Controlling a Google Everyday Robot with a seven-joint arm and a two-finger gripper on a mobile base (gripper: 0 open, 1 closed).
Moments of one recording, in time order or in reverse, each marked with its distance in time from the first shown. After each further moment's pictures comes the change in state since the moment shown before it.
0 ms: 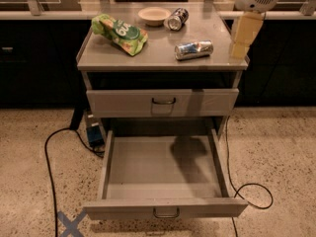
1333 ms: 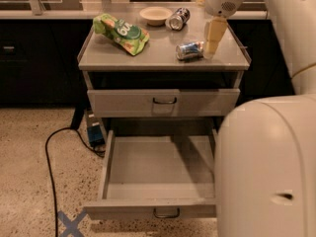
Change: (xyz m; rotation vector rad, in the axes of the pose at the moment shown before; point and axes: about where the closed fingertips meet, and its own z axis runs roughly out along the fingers) arm -0.033 -0.077 0.094 -0.024 -0.122 -0.122
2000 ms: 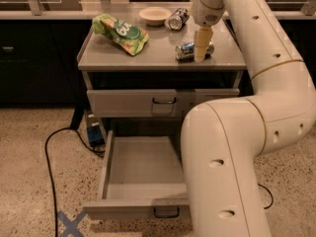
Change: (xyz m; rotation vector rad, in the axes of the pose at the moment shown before) arm 0.009 -0.042 0.070 0.018 0.079 -0.024
